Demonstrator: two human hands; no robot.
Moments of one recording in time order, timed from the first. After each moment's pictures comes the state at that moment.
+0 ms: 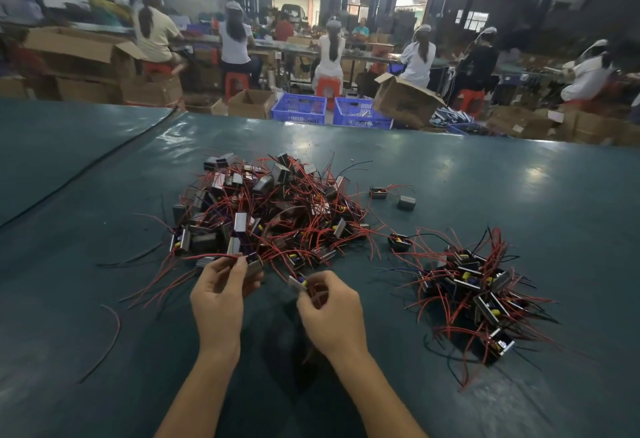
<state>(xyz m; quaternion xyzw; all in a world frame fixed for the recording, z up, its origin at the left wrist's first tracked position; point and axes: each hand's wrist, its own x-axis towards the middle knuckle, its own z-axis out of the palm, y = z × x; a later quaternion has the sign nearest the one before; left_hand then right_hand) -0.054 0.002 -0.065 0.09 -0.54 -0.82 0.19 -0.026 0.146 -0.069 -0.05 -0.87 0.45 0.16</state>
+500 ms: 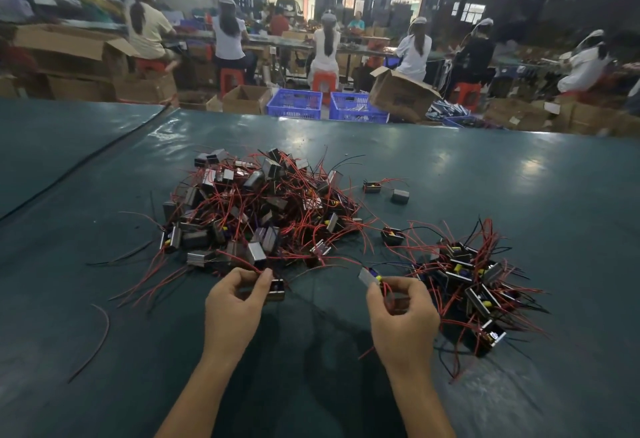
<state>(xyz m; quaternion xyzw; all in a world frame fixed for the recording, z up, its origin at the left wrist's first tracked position) -0.040 0.013 -0.074 0.02 -0.75 -0.64 0.14 0.014 0.215 -0.066 -0.14 -0.75 0.52 0.38</state>
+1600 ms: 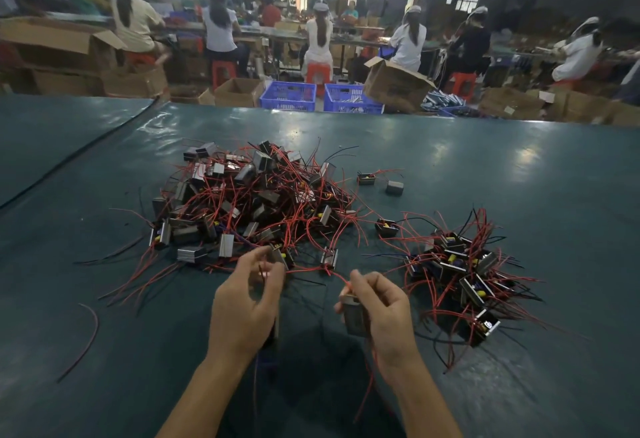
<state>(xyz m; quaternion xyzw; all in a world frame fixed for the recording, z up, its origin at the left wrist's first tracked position) -0.026 0.028 -0.065 -0.10 -0.81 -0.54 0.19 0.023 0.206 -0.045 -0.05 -0.60 0.79 0.12</state>
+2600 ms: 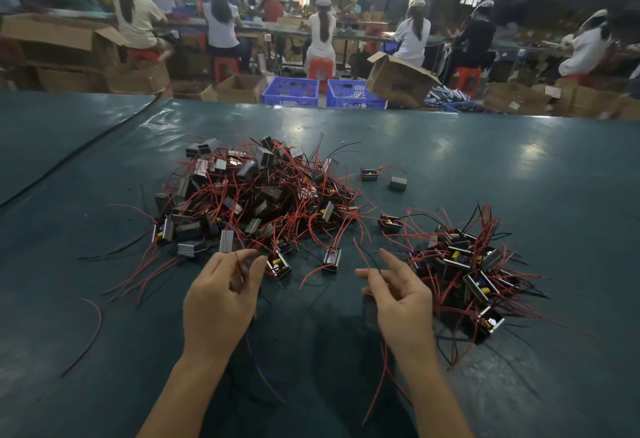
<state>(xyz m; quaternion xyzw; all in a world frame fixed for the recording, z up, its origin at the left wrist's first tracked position) -0.034 0.005 -0.062 -0.09 -0.84 -0.43 0.30 0.013 0.223 -0.059 -0.11 -0.69 0.68 0.23</state>
